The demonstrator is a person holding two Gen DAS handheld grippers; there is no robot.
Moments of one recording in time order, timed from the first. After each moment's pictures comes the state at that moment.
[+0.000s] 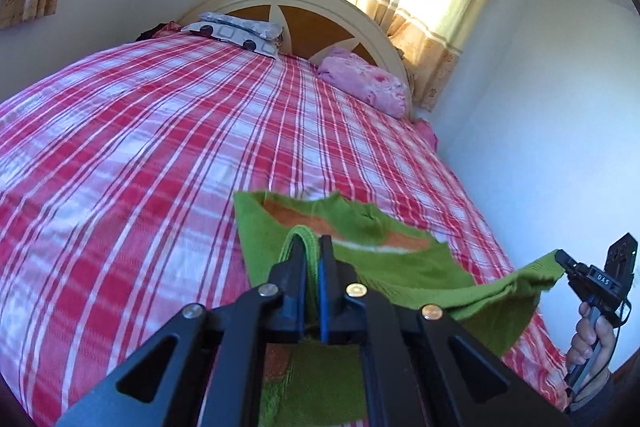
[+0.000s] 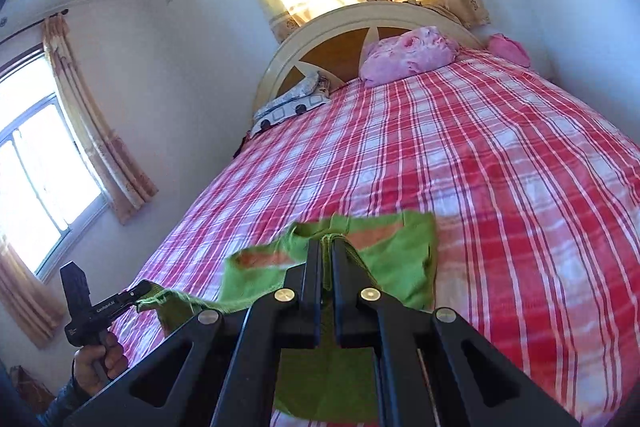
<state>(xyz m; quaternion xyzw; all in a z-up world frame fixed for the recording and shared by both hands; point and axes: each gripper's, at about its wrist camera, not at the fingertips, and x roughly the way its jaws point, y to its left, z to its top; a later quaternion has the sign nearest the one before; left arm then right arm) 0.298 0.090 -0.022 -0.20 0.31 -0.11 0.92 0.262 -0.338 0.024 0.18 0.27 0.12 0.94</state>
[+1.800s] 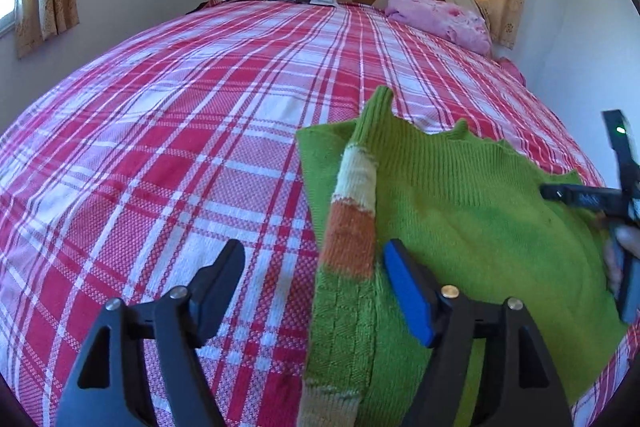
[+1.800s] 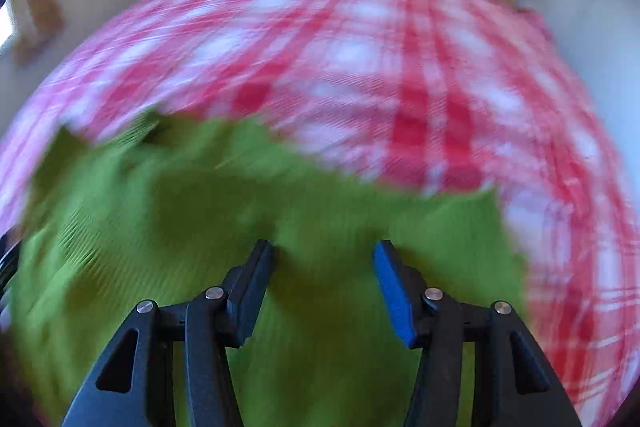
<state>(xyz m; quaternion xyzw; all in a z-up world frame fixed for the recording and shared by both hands) 0.374 0.068 -0.138 -0.09 0.39 0.03 0.92 0.513 -0.240 -0.140 -0.06 0.49 0.02 0.87</state>
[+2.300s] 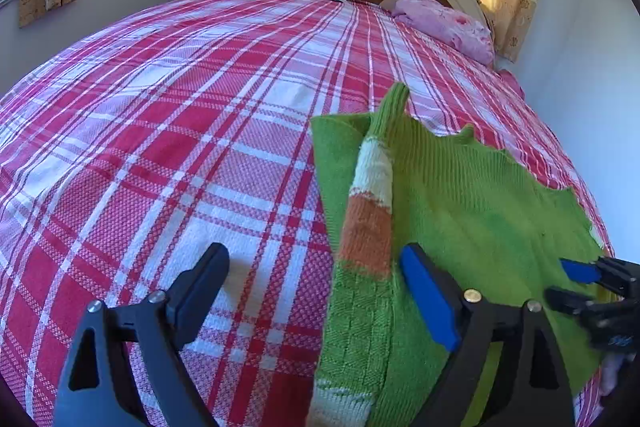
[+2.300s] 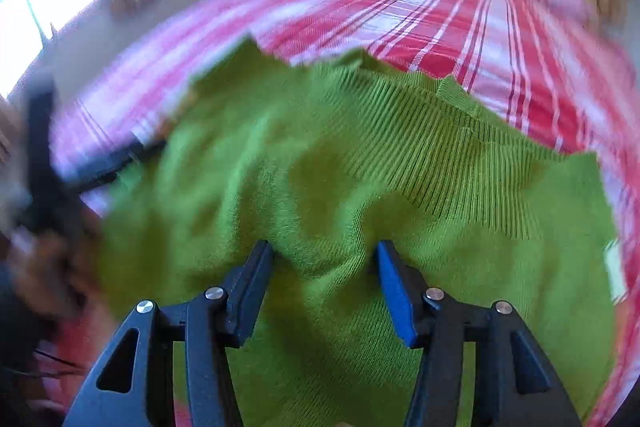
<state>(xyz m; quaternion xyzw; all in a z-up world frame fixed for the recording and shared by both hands) 0.374 0.081 -0.147 -0.14 0.40 0.02 0.91 0.406 -0.158 -0.131 -0.09 0.48 0.21 0.84</state>
